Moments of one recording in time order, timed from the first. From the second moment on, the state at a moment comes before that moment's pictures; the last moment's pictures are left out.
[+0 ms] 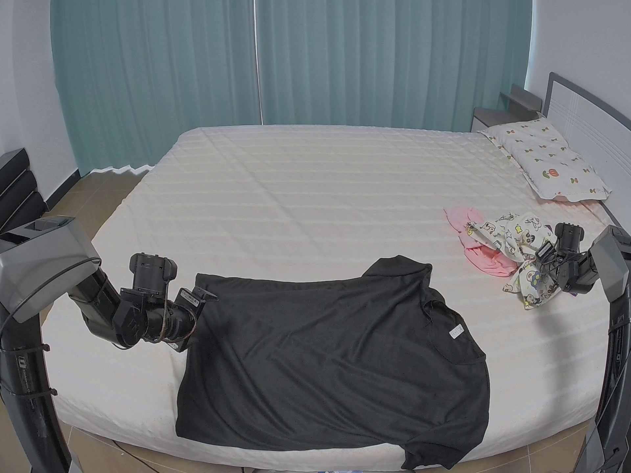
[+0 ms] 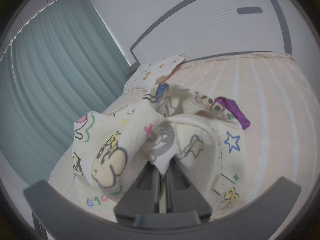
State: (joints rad) left arm -0.14 2.21 -0.85 -0.60 -0.12 -1.19; right arm -0.32 2.61 -1.54 -0.62 -0.17 0.67
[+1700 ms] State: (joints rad) left arm -0.14 2.21 -0.85 -0.60 -0.12 -1.19; right arm 0.08 2.45 -1.03 -0.73 0.19 0.36
